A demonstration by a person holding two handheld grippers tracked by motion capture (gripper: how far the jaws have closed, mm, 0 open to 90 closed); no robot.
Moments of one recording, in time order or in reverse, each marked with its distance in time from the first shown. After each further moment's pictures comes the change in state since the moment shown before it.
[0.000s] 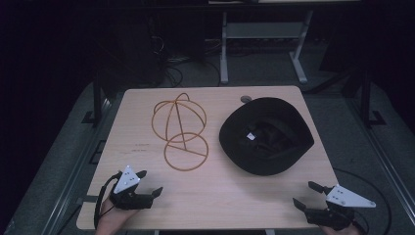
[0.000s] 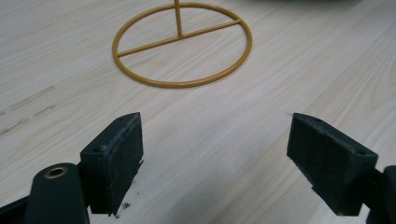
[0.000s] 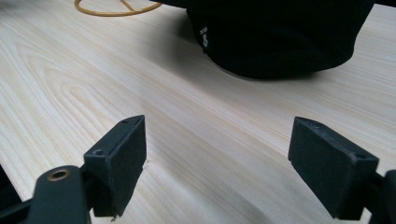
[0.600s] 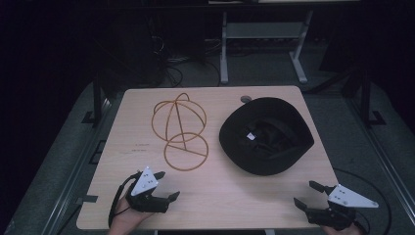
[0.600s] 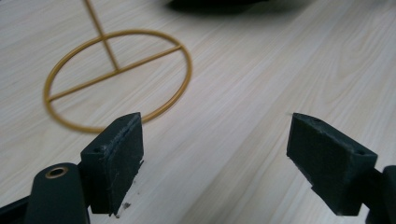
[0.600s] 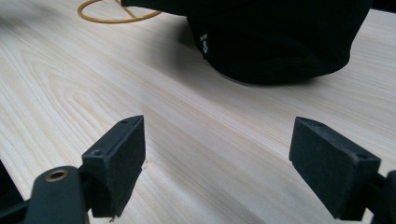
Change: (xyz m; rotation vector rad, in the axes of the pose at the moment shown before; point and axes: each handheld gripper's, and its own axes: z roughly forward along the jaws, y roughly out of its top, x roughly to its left) left arm -0.037 0.028 0.017 -0.017 -0.119 0.089; right arm -0.001 0.001 -0.003 -0.018 0.002 0.006
